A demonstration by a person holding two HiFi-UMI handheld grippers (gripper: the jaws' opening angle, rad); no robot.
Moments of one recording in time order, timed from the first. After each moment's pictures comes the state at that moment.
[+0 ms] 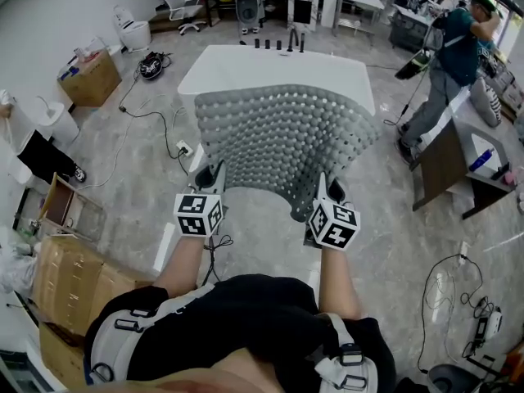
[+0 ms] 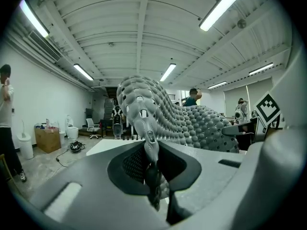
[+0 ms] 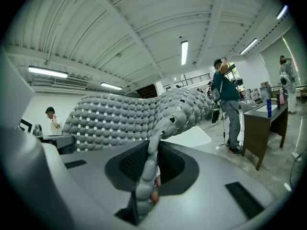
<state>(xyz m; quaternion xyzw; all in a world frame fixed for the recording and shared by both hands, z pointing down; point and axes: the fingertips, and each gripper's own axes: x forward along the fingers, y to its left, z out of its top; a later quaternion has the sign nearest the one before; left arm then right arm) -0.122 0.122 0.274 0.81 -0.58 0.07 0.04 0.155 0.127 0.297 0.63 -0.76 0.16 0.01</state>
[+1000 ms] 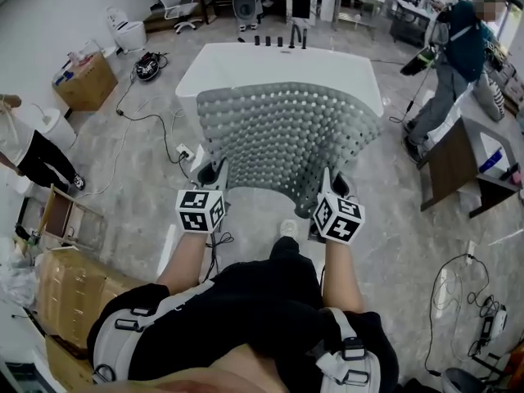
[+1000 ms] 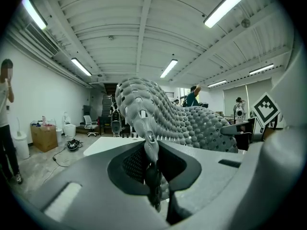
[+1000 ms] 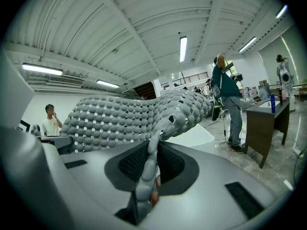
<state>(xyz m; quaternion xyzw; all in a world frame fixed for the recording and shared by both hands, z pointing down) -0.144 0.043 0.305 0.82 -0.57 0.08 0.05 0.138 0.050 0.330 0.64 -0.75 0.17 0.01</state>
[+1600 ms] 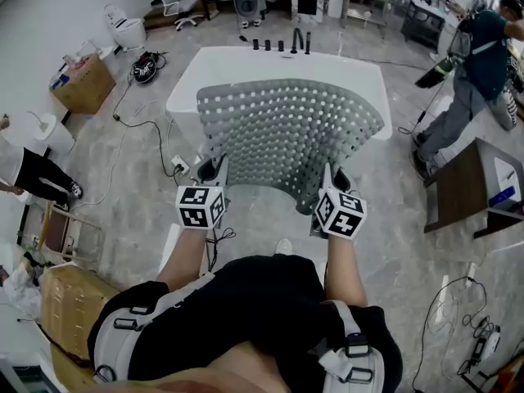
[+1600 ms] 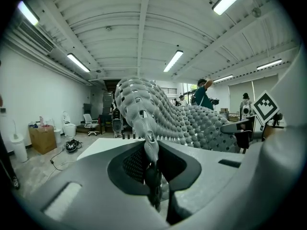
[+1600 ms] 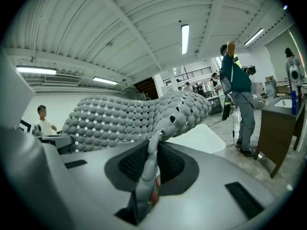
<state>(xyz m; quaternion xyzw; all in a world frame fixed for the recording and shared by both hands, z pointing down) -0.105 -0.154 0.305 0.81 -0.58 0.10 0.06 0.178 -0.156 0.331 0.62 -0.76 0.19 0.03</state>
